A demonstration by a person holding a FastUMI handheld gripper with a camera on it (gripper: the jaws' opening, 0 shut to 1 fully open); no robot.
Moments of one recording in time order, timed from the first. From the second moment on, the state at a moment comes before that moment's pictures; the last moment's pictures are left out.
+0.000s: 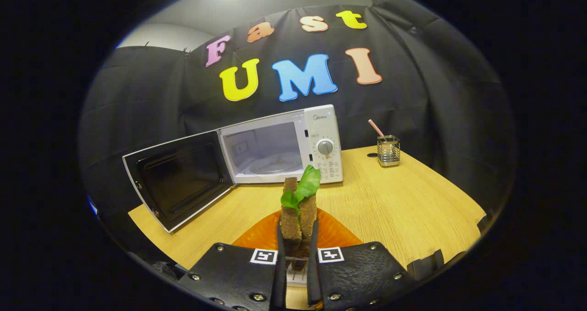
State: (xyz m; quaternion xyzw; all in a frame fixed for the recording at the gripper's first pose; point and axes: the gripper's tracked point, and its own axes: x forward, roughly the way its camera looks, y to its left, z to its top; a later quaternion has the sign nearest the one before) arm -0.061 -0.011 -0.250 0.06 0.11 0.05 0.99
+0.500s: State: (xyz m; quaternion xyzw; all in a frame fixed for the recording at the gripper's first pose) arm -0.001 0.026 -0.163 0.06 0.02 0.07 1.00
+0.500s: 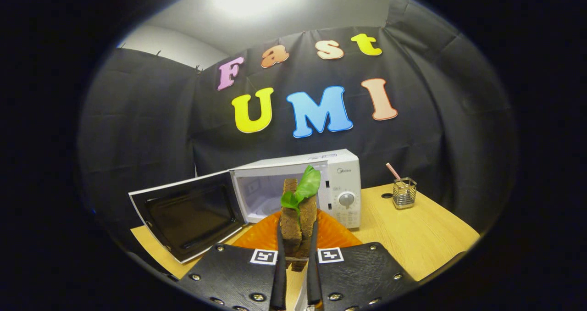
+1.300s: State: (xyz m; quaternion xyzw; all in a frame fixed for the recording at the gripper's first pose) arm 0.136 0.084 -0.204 0.32 0.04 0.04 0.94
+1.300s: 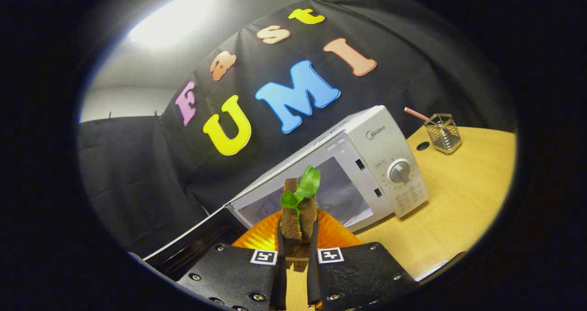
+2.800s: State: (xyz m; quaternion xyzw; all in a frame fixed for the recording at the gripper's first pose) arm 0.323 0.093 -0.299 0.51 0.02 -0.14 0.85
